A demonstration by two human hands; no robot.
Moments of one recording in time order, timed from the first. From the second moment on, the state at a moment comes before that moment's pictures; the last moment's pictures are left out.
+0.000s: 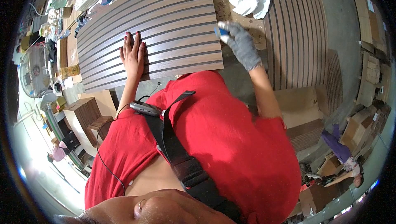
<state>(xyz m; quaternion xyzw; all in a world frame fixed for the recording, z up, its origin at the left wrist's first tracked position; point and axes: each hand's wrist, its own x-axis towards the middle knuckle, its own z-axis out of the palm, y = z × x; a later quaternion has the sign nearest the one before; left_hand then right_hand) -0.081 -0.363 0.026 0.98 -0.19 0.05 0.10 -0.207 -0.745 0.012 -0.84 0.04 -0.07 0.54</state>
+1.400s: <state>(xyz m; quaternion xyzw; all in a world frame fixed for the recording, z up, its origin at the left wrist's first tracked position) -0.080 -0.361 0.021 0.97 -0.21 0.04 0.11 -0.296 -0.724 0.035 -0.82 0.13 -0.01 0.55</state>
